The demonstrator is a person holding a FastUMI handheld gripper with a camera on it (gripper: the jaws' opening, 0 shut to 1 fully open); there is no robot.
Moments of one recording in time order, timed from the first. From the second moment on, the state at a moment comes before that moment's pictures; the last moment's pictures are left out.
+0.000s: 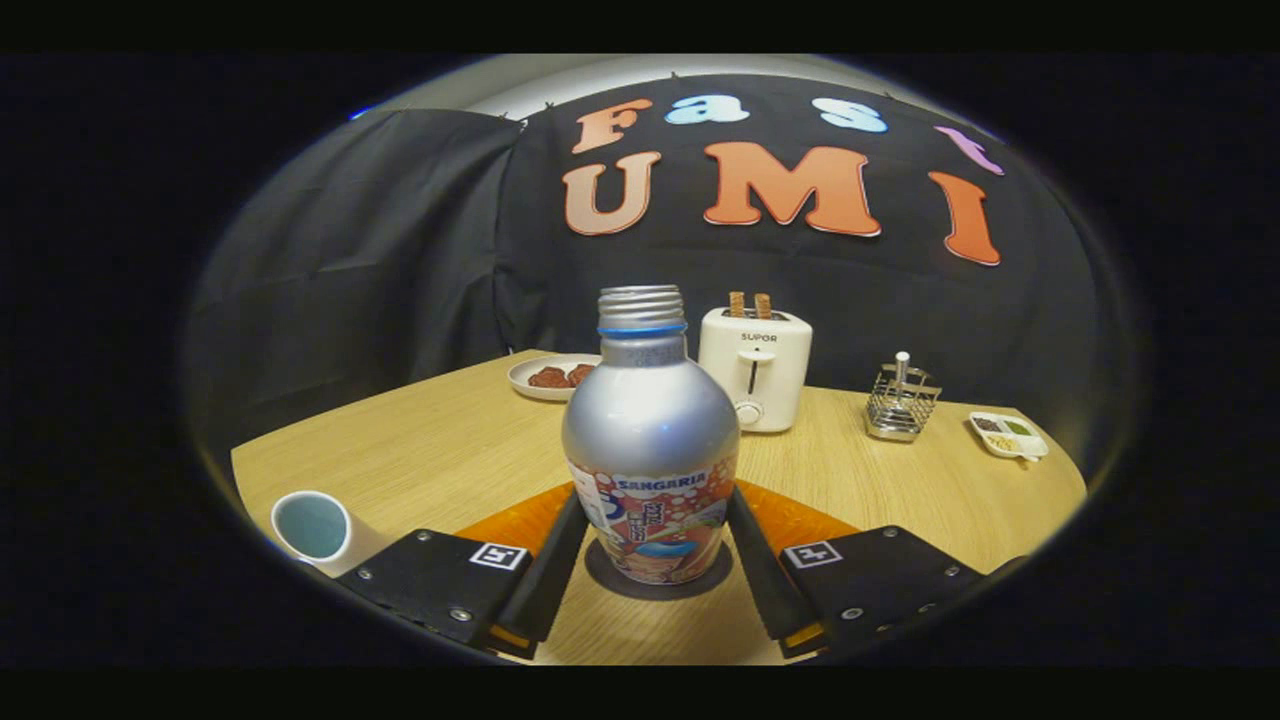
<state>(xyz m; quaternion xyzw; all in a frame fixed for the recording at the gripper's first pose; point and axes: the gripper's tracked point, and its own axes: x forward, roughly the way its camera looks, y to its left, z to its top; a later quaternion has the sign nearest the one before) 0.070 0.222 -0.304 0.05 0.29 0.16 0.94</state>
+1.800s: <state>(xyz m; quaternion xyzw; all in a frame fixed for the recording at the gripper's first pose) 0.021 0.117 -0.059 0.05 0.07 0.12 0.99</state>
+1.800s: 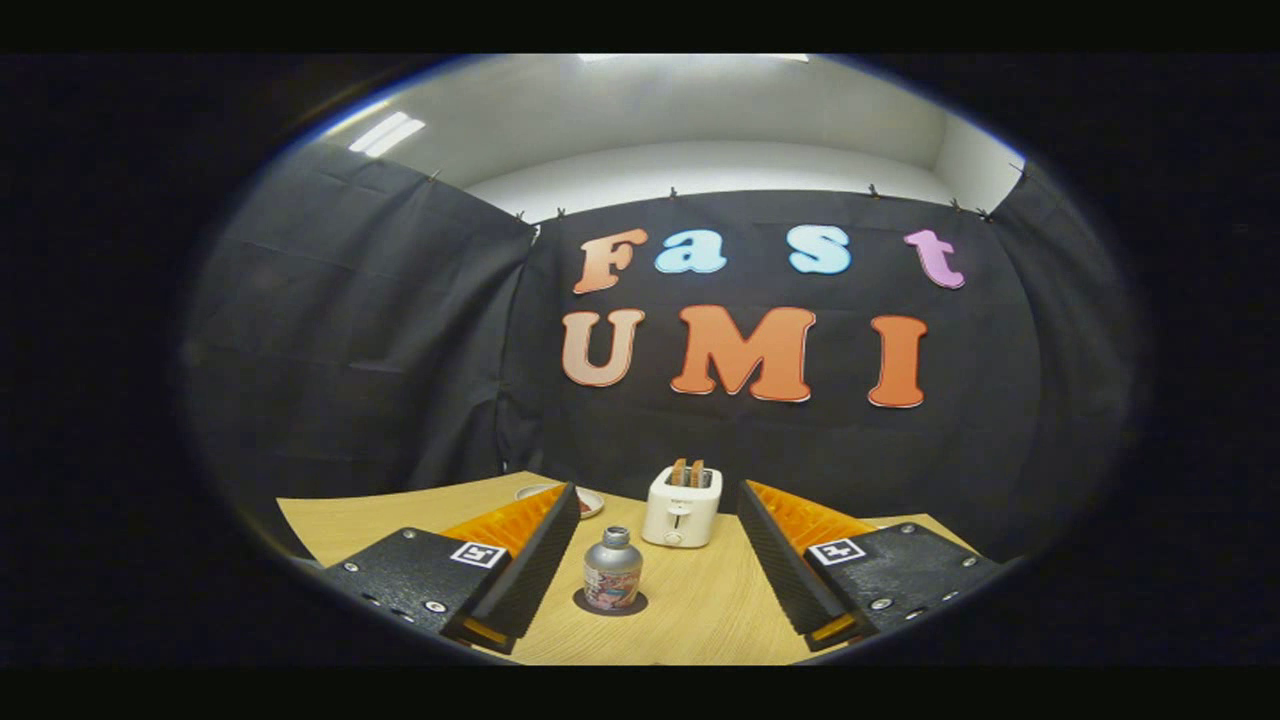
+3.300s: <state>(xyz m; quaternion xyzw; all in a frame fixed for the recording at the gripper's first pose) -0.015 0.019 -0.024 0.07 0.03 0.06 1.00</state>
